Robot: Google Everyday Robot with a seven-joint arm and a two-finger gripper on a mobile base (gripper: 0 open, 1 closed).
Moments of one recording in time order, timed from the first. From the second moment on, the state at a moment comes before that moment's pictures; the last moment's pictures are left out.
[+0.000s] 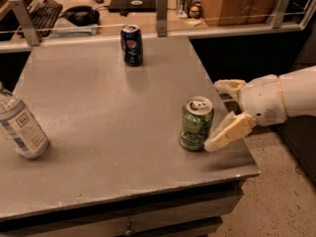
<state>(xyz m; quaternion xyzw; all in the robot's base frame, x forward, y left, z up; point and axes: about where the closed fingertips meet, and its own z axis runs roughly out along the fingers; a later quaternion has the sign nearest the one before) 0.475 -0.126 0.876 -0.54 0.70 0.25 0.39</state>
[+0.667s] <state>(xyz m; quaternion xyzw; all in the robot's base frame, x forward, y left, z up) 0.499 -0.055 0.884 -0.54 0.62 0.32 0.47</state>
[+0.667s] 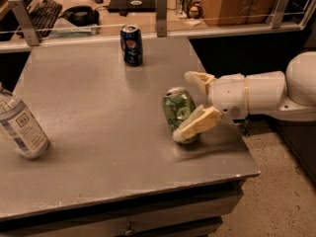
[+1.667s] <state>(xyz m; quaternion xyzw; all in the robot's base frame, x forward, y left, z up) 0.524 0.045 0.953 -0.54 0.52 0.39 0.53</state>
